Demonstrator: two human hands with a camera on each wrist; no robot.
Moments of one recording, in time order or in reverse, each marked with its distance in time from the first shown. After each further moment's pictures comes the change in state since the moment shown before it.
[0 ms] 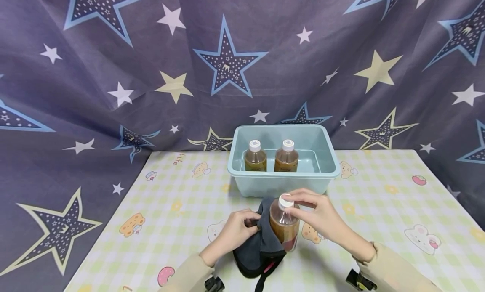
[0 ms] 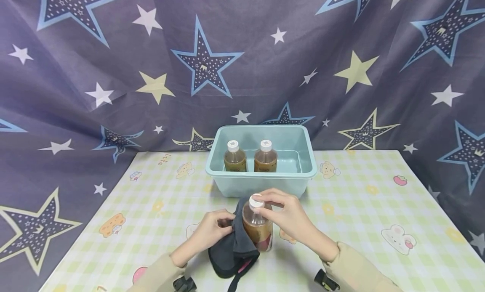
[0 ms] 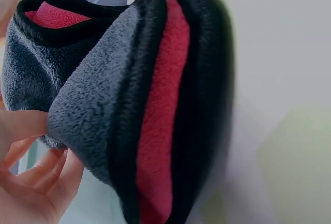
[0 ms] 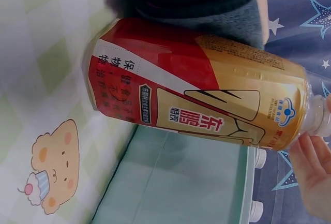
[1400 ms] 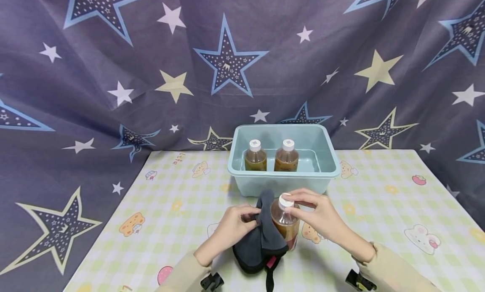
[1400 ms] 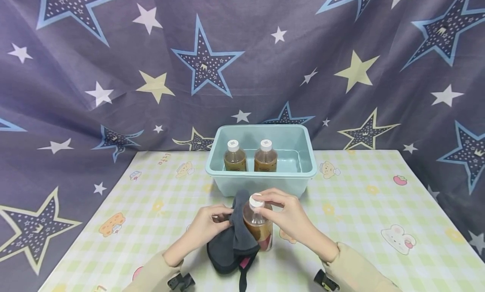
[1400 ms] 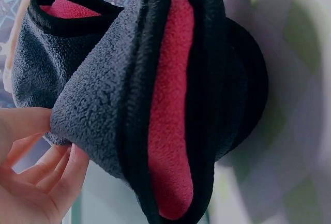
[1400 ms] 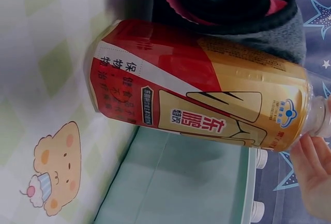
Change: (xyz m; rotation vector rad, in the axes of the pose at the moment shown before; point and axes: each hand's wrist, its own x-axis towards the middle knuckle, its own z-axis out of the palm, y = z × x) left_hand 0.002 0.021 -0.017 -0.002 0.049 0.040; right_hand -0.002 0.000 0.000 -0.020 0.005 0.006
